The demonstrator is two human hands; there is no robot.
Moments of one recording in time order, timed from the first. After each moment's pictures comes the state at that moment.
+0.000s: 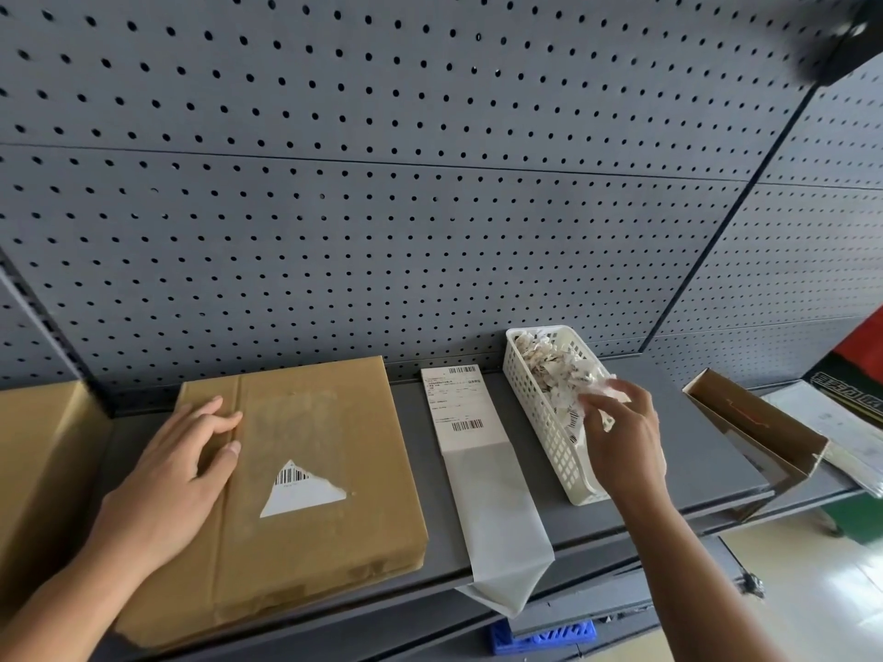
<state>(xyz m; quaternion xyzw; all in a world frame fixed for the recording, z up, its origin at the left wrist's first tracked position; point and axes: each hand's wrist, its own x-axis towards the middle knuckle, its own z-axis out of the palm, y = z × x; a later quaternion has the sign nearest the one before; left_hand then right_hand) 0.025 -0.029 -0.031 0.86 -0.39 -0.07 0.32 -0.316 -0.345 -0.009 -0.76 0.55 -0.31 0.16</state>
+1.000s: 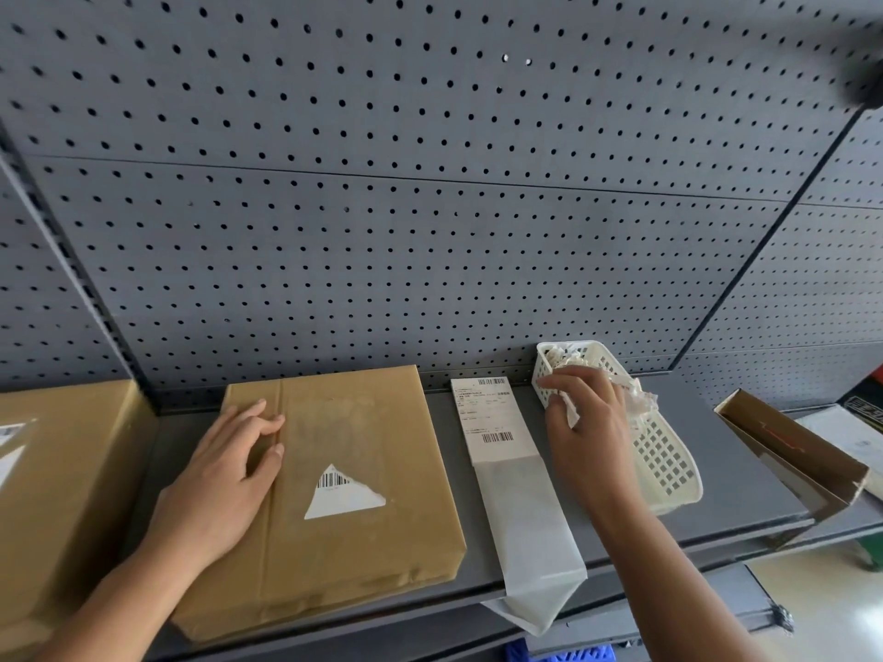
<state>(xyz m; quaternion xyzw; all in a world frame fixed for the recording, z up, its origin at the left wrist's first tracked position) 0.020 -0.029 -0.026 0.88 -0.37 -0.09 0.28 -0.248 -0.288 0.026 -0.82 0.39 -0.39 0.17</state>
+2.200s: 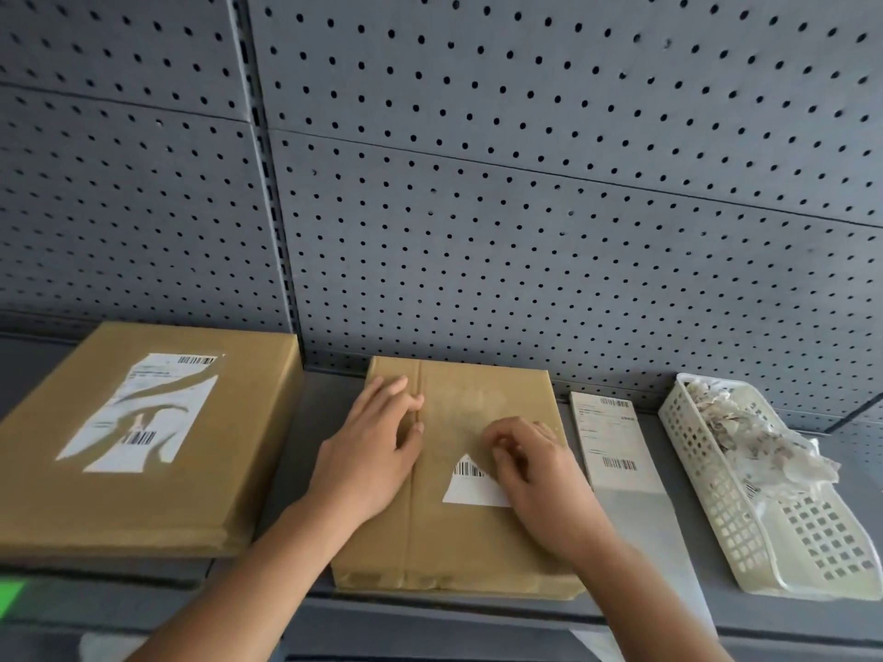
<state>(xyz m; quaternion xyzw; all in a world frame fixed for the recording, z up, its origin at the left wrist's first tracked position) 0.011 -0.028 -0.014 0.89 -0.36 -0.10 0.28 -0.139 -0.185 0.001 -0.92 0.16 -0.19 0.30</state>
